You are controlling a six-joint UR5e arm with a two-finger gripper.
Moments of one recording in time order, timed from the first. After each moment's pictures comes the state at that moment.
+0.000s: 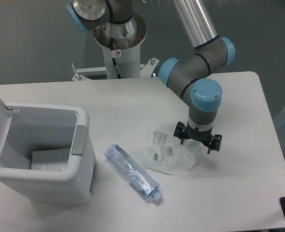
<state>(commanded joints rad) 2.64 -2.05 -1.75 -0.82 1.58 1.06</state>
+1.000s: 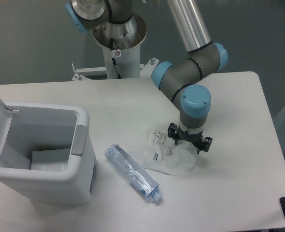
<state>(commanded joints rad) 2.59 -2.06 -1.78 -0.81 1.63 1.05</state>
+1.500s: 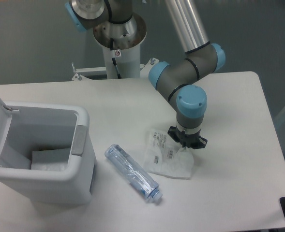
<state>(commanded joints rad) 2.59 -2.05 -1.78 -0.81 1.63 1.05</state>
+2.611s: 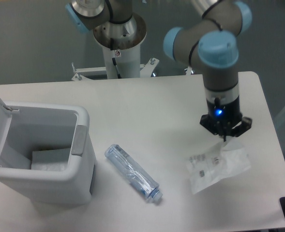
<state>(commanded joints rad) 2.63 -1.82 -1.49 -0.82 1.59 0.80</state>
